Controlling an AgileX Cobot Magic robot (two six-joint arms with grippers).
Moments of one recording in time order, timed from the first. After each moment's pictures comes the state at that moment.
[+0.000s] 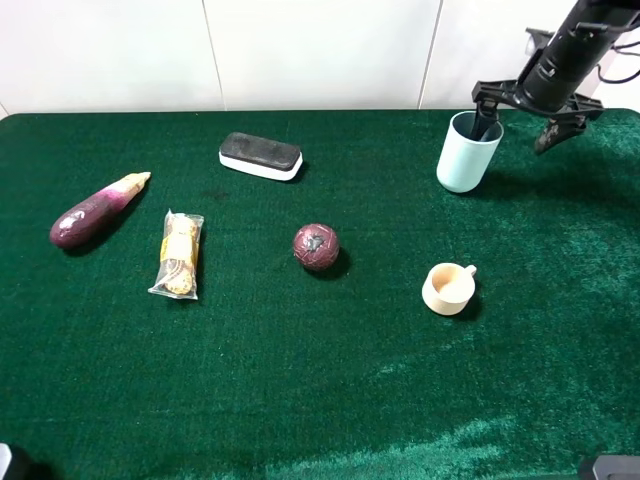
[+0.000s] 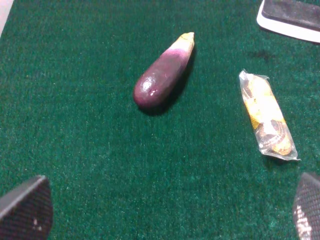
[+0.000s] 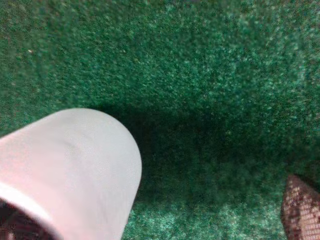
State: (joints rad) left arm -0.07 -0.01 -0.50 0.10 1.07 -0.08; right arm 0.04 2.17 -1.63 0.14 0.94 -0.02
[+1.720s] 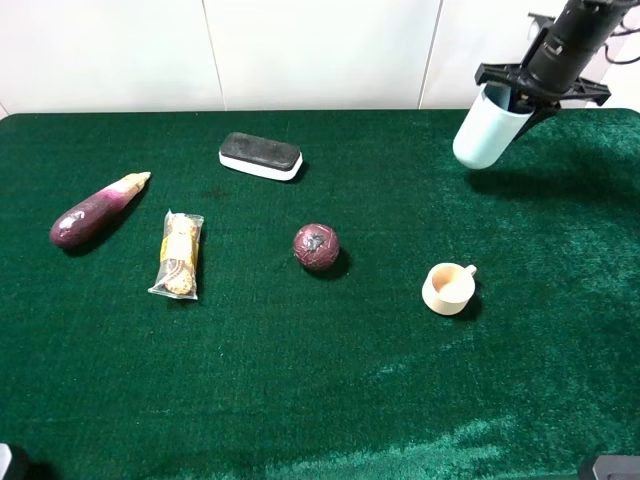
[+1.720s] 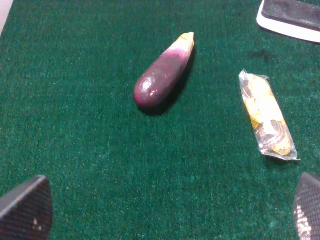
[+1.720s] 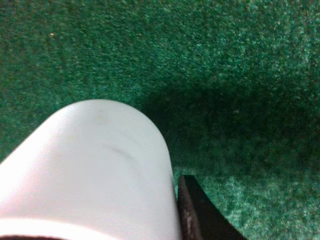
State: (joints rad) left arm -0.07 -0.01 -0.50 0.10 1.07 -0.08; right arm 0.04 2.16 -1.76 0.16 1.12 -0.01
